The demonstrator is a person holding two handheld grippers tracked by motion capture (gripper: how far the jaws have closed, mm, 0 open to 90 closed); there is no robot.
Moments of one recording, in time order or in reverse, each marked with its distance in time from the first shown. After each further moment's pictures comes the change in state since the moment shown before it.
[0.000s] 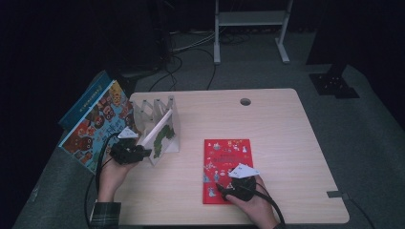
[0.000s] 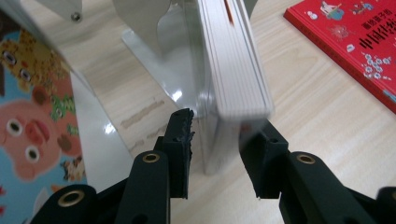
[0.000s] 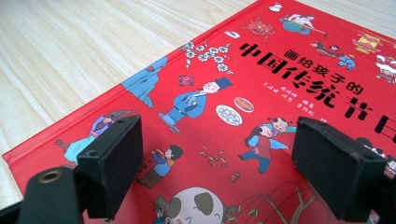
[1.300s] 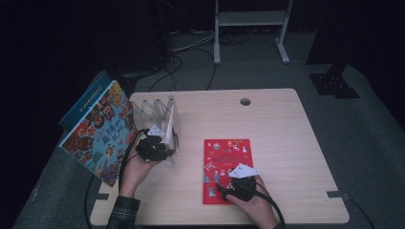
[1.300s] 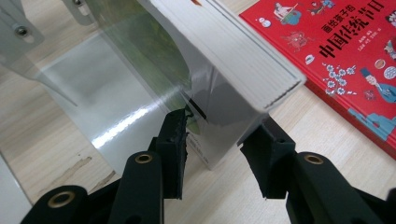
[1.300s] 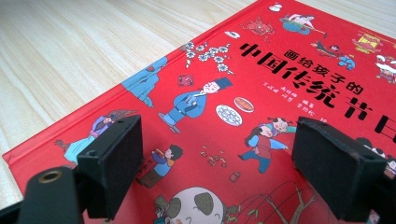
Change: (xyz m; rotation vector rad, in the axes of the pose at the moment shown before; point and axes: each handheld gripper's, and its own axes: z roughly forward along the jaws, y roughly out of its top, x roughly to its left) left arm -0.047 0.041 0.047 0.047 -0.068 0.106; right arm 0.000 0.000 0.000 0.000 0.000 0.000
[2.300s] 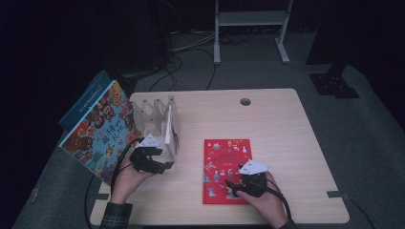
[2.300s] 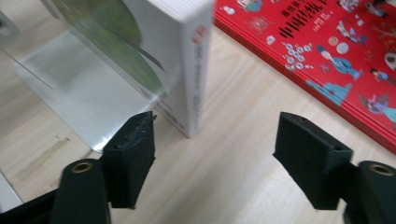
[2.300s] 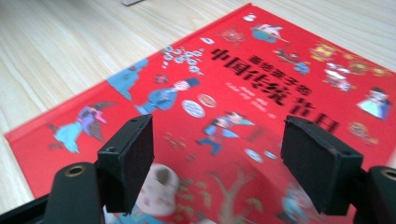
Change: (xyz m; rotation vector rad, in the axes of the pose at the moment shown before) left arm -0.015 -0.029 -0.021 -0.041 -0.064 0.051; right arm -0.026 0.003 -0.025 -0.002 0.007 -0.035
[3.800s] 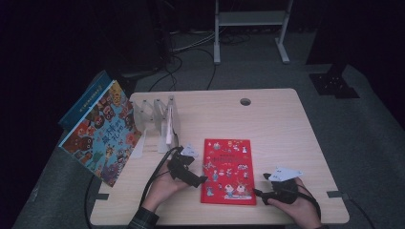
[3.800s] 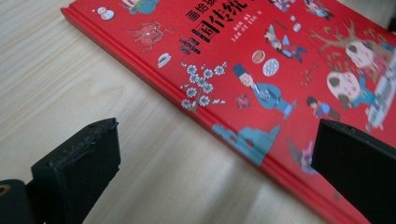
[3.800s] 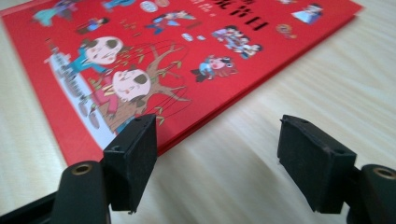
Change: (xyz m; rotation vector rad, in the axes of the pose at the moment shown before) left arm -0.064 0.031 0.084 0.062 -0.131 0.039; right arm -0.045 -0.049 -0.047 0.077 0.061 -0.034
